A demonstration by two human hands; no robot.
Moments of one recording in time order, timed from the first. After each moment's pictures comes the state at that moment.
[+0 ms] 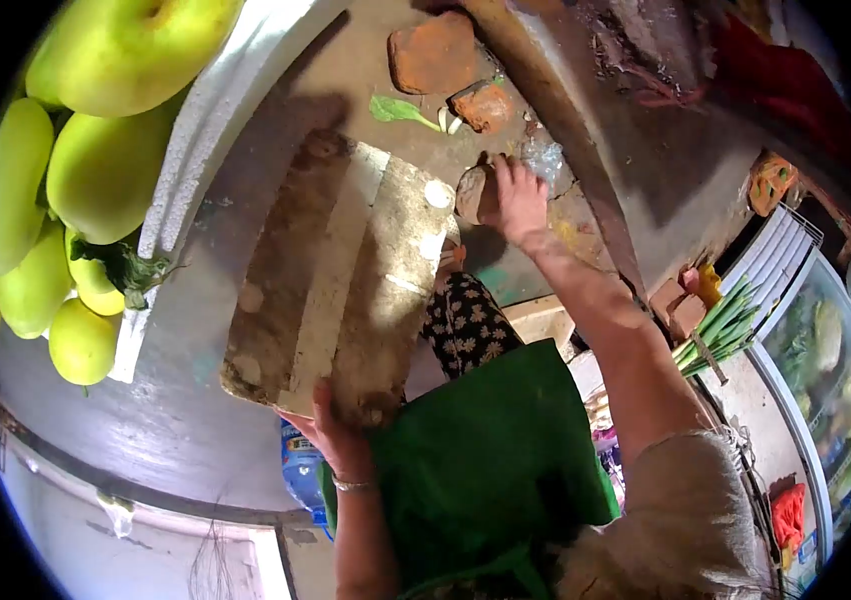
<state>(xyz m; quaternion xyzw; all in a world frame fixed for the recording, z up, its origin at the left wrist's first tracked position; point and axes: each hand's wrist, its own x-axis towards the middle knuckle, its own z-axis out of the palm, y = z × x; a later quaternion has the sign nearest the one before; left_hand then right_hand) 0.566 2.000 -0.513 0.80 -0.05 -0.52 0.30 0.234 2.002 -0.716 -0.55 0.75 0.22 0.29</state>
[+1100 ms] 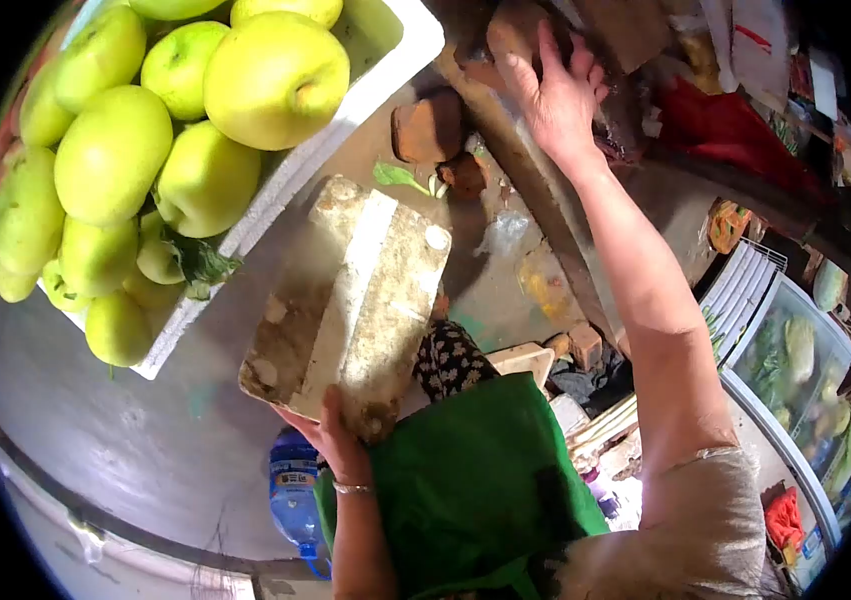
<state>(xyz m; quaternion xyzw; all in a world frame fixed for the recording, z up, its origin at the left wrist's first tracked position) 0.575 2.007 -0.518 0.76 -0.10 -0.52 0.39 0.200 1.748 -0.582 -0.61 0.79 0.01 -0.05</state>
